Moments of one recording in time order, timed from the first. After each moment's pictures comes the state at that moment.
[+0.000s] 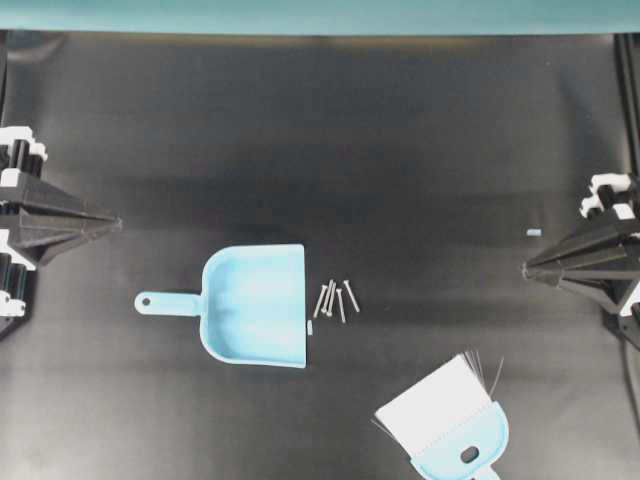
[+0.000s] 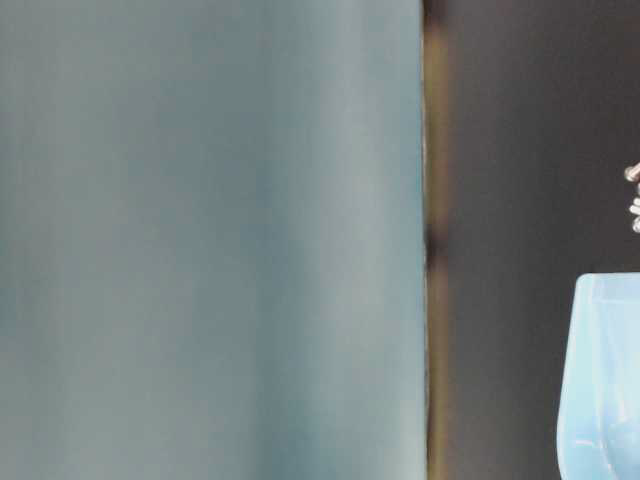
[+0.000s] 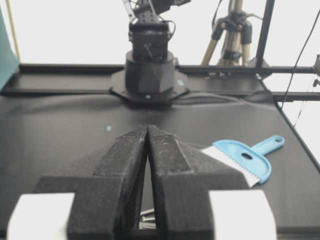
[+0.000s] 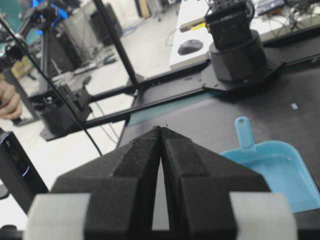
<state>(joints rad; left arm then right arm) 0.00 -0.96 1.17 0.00 -0.29 0.00 0.18 -0.97 1.18 0.00 -0.29 0.40</state>
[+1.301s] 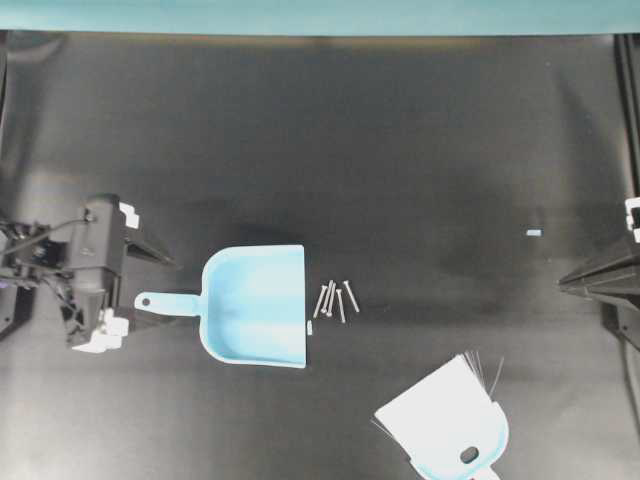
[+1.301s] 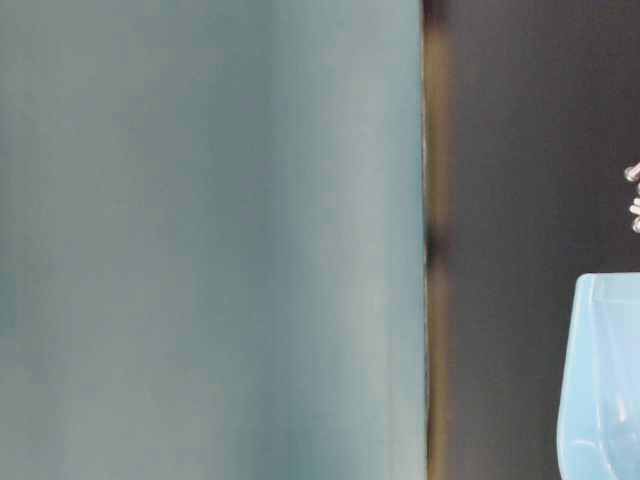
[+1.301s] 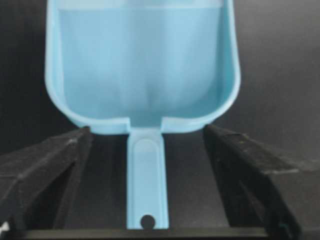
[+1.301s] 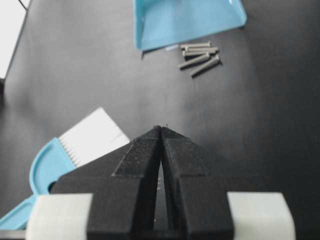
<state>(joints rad) -0.05 -0.42 1.12 0.04 0.02 -0.12 0.18 -1.38 1.40 -0.05 0.31 0.40</state>
